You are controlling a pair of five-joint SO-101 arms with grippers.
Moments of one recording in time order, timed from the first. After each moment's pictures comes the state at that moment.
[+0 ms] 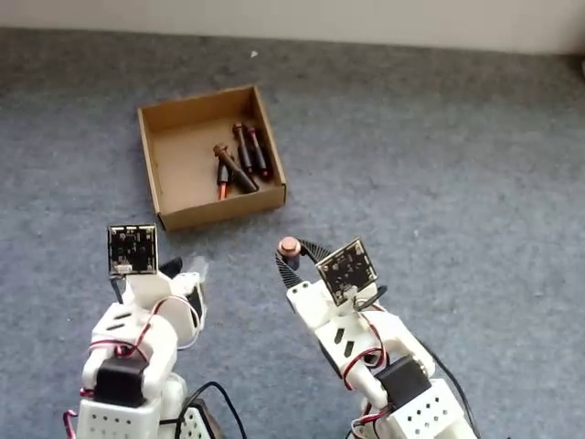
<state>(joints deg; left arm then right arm) 2.7 -104.2 87.2 65.2 17.3 -37.0 -91.5 88.7 28.0 6.5</state>
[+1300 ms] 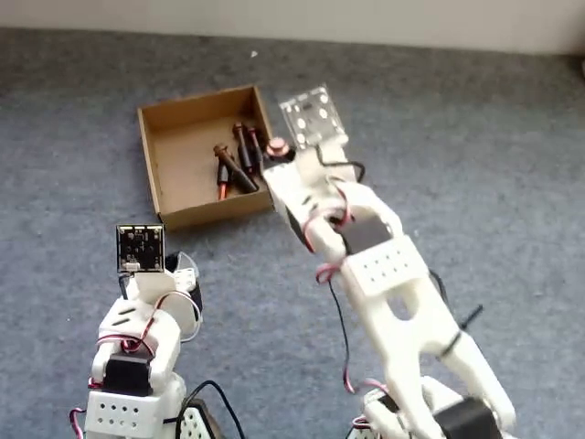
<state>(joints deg) 0.6 -104.1 96.0 54.8 12.9 -30.7 -22.9 30.5 26.9 6.5</state>
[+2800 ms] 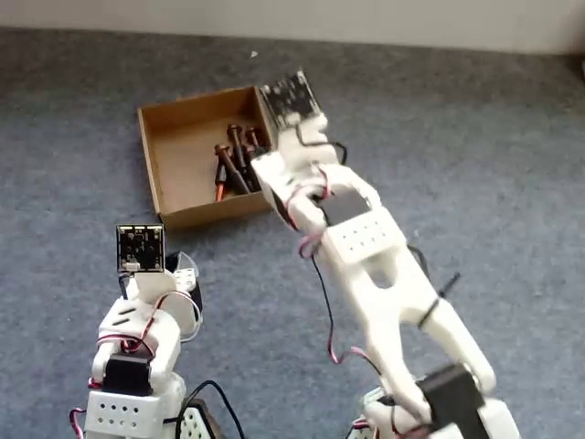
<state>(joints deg) 0.6 -104.1 96.0 54.8 12.9 -31.4 -17.1 27.3 31.2 6.5</state>
